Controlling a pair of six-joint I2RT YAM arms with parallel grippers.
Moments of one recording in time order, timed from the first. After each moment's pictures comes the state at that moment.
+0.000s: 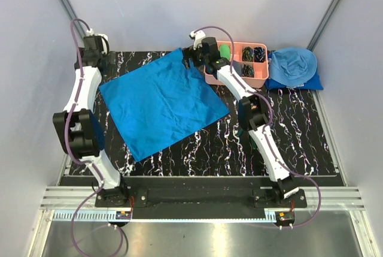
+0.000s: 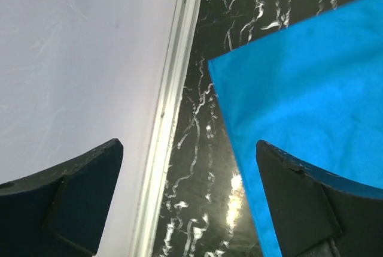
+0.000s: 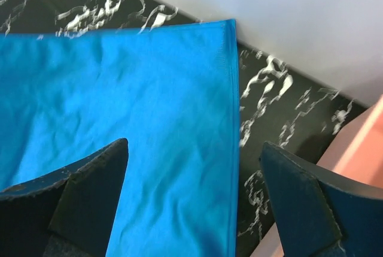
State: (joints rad) left arm 0.13 1.80 1.66 -0.57 -0.34 0.23; right arm 0.46 2.75 2.64 -0.21 -0.18 0.01
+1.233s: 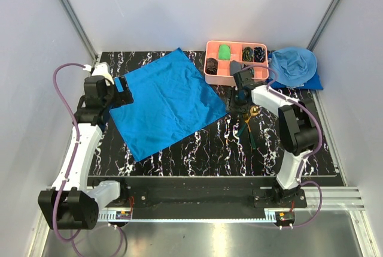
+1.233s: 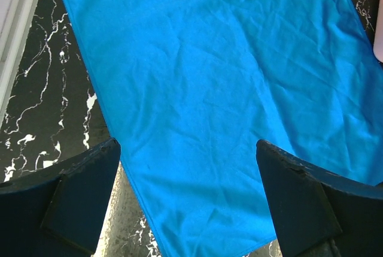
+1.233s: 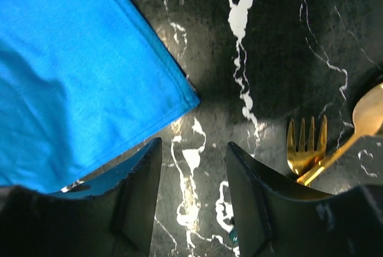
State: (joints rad) left arm 0.00 1.07 0.99 -0.46 -0.04 -0.22; right arm 0.34 1.85 1.26 -0.49 -0.04 0.48
